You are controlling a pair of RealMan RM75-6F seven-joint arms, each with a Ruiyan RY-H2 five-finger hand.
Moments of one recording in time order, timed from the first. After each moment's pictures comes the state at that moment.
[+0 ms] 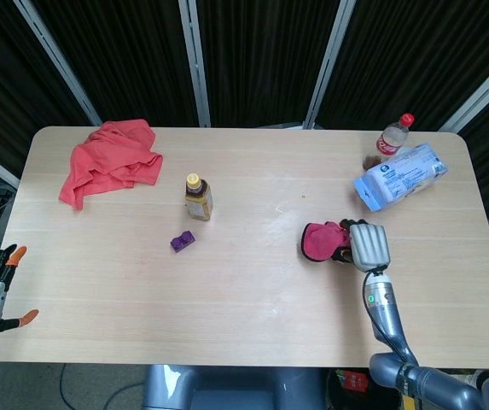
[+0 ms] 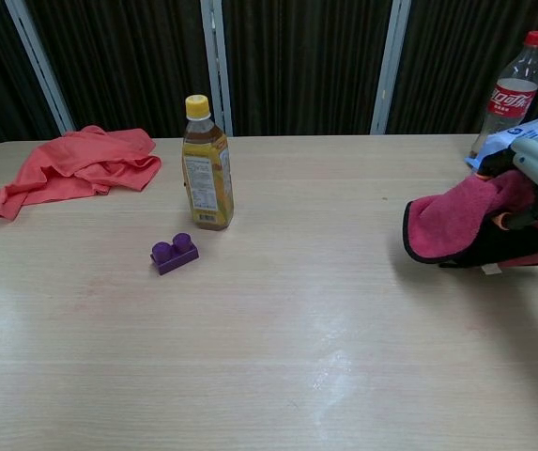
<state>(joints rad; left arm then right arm) -0.08 -1.08 -0.01 -1.77 1.40 1.40 0.18 0.48 -1.70 0.25 -1.17 -1.24 1.19 -0.25</state>
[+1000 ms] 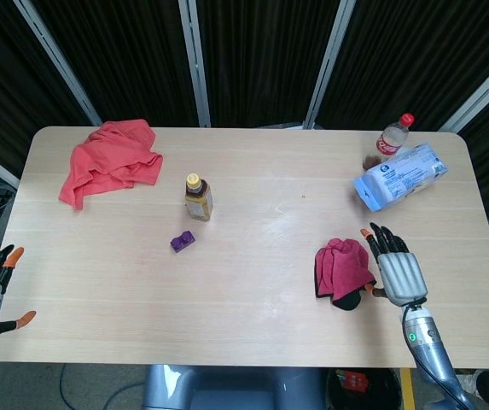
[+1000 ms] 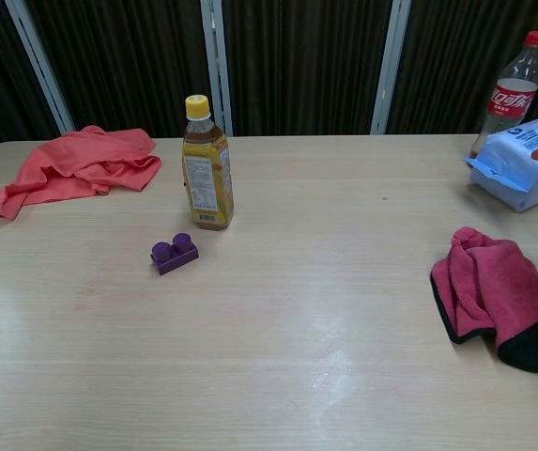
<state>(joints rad) -0.06 -1.07 0.00 -1.76 1.43 1.44 0.16 0.33 -1.35 0.10 -1.61 -1.31 1.26 -0.31</state>
